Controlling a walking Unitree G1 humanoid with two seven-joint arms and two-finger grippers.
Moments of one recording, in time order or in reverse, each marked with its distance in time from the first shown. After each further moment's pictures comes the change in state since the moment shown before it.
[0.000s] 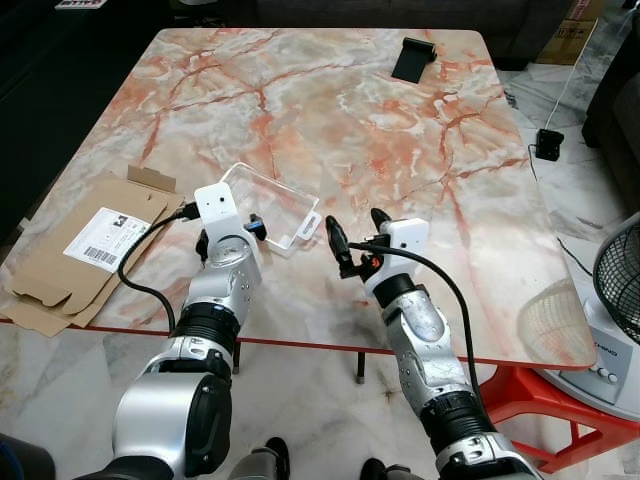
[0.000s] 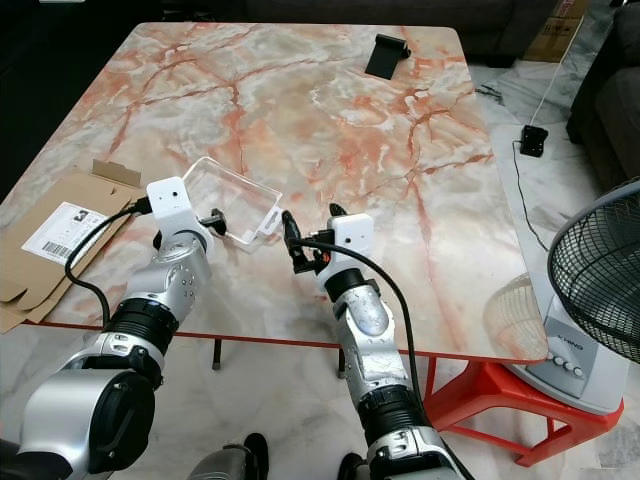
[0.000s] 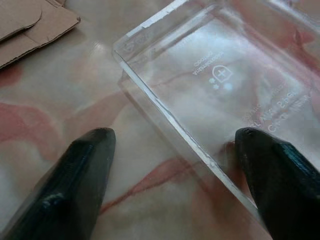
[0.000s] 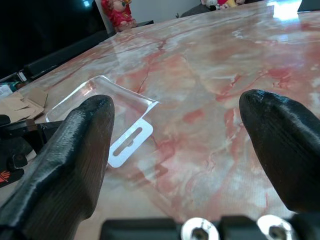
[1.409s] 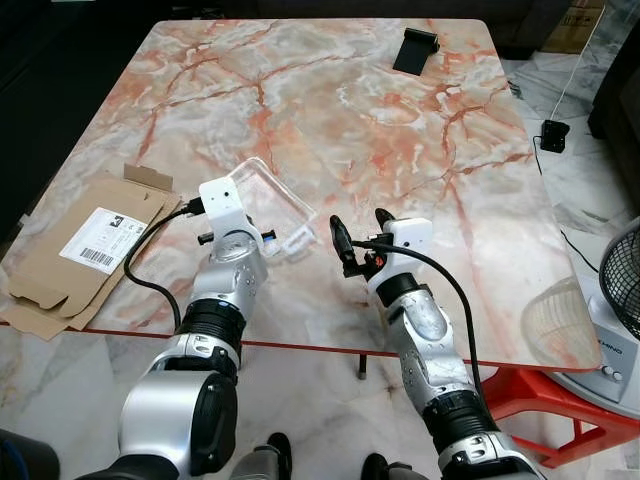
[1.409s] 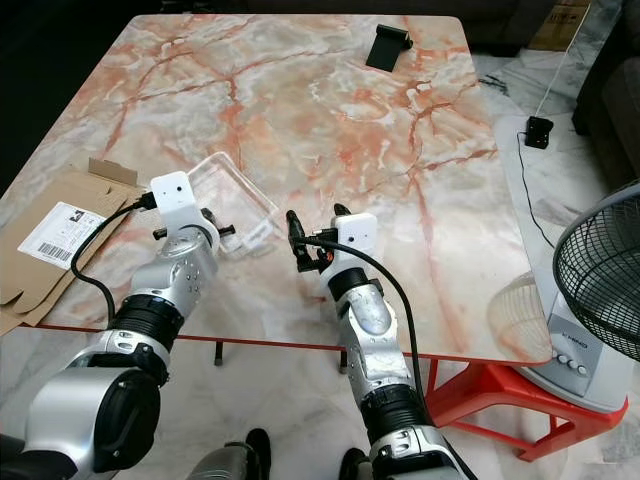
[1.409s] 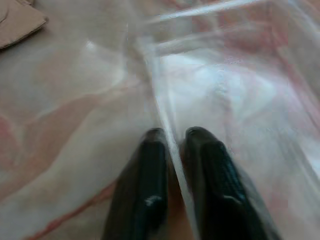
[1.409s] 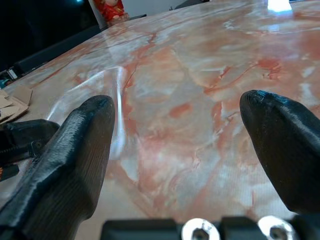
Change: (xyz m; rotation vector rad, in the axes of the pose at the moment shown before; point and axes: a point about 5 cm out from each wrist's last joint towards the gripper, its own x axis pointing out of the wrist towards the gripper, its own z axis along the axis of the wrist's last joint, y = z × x) left arm -0.005 -0.009 0.001 -0.038 -0.032 -0.050; right arm 0.001 -0.004 0.001 -0.009 0.007 -0.025
